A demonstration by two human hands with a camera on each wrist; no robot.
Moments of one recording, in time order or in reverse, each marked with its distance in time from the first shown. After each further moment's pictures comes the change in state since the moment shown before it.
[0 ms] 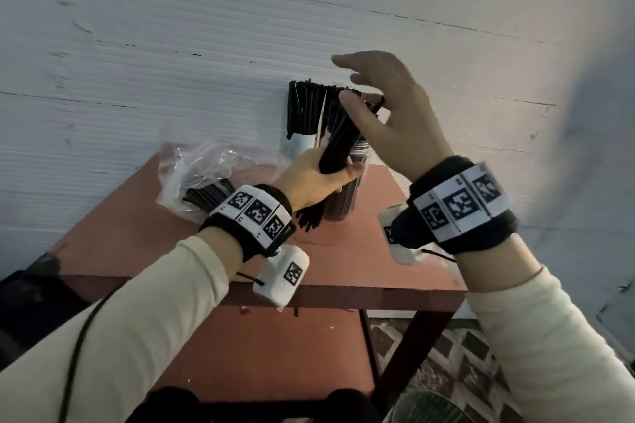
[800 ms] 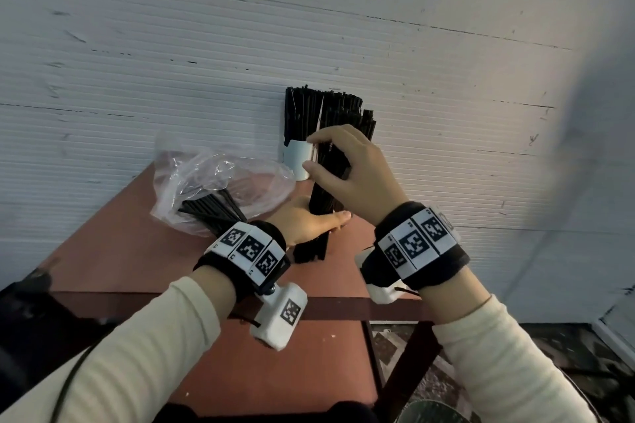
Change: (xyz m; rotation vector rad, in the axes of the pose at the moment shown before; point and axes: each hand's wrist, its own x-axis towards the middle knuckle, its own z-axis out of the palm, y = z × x) left_hand -0.022 -0.027 0.011 -0.006 -0.144 -0.260; right_hand -0.033 0.028 0.049 -0.011 -0.112 0.063
